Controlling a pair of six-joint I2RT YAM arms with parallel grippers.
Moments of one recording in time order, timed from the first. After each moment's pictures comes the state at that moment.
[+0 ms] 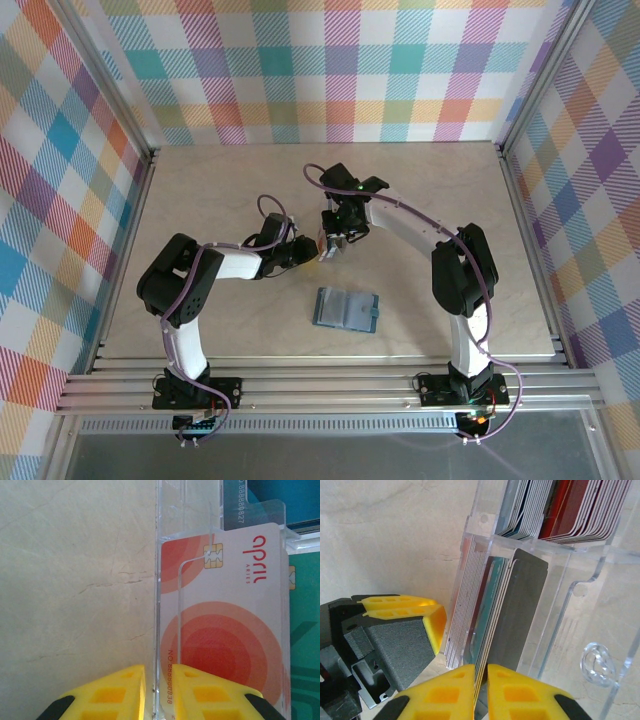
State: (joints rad) left arm -0.51 1.87 0.87 0.26 0.29 -0.79; right arm 0.66 1.99 1.69 -0.90 -0.03 0.44
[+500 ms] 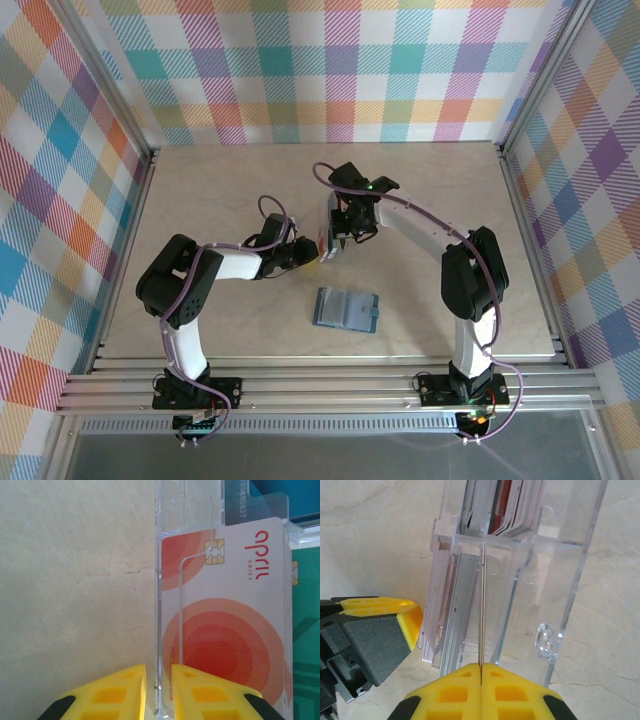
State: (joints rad) left arm -0.51 1.86 0.87 0.22 0.29 -0.80; right arm 0.64 1.92 1.63 -0.91 0.00 0.44
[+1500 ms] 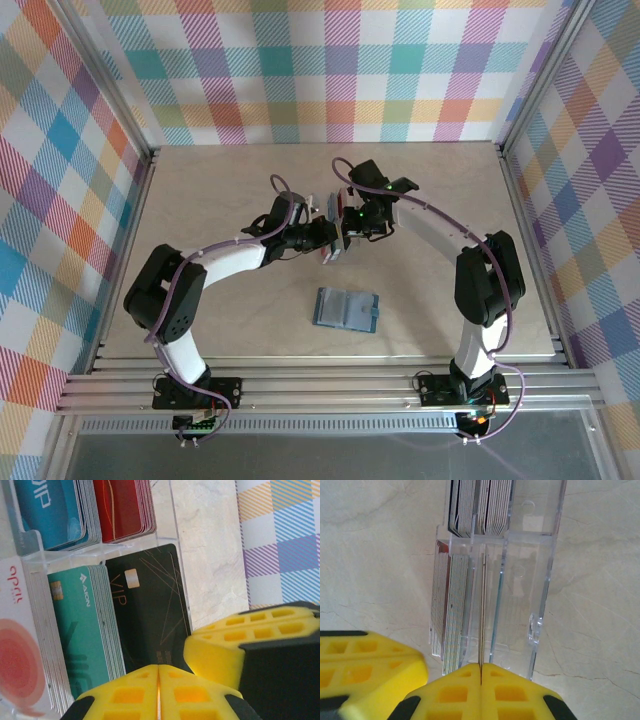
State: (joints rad) left arm -0.59 1.76 1.06 0.08 0.41 -0.85; right arm 0.55 1.84 1.52 -0.83 -0.15 0.44
